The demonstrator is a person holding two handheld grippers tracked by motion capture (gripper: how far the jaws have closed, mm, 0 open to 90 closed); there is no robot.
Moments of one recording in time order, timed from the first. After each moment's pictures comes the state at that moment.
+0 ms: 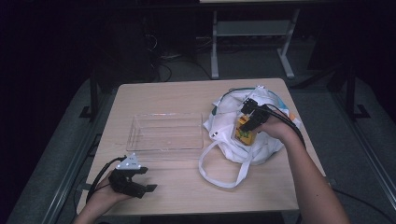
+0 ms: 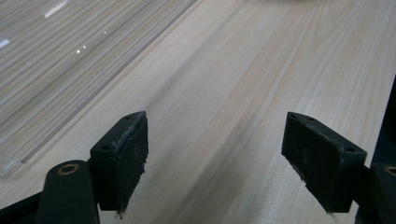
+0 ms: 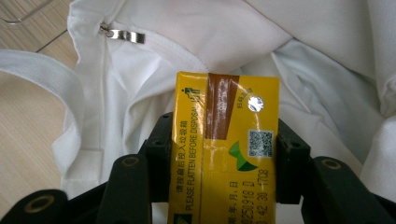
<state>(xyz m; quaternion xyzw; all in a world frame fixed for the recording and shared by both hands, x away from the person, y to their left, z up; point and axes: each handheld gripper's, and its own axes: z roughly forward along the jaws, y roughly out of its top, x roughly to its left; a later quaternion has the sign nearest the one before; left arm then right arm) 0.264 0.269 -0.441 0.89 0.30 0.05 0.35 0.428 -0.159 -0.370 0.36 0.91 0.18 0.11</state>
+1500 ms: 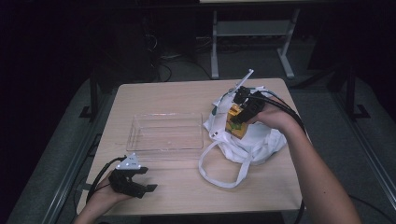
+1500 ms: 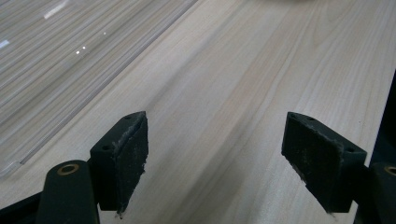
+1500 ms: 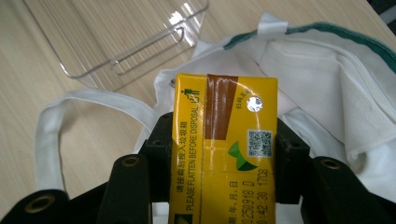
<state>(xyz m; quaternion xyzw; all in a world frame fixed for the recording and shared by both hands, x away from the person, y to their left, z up) 0.264 0.270 -0.440 0.89 0.29 0.06 0.35 0.411 -0.128 -0.301 0.28 0.93 0.22 0.11</state>
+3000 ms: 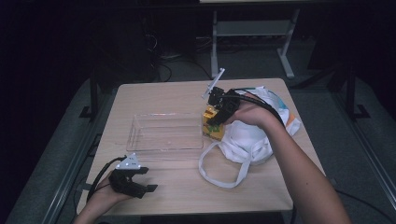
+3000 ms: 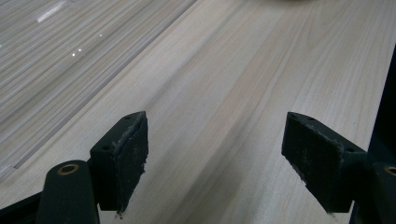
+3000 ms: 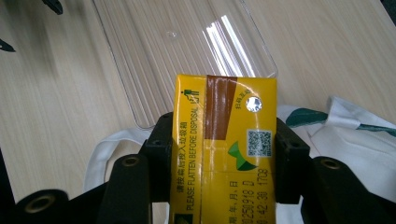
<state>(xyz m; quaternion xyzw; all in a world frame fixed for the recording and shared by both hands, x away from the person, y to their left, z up) 0.265 0.270 -0.440 0.89 0.28 0.05 0.35 0.407 -0.063 -0.288 0.18 0.95 0.23 0.08</state>
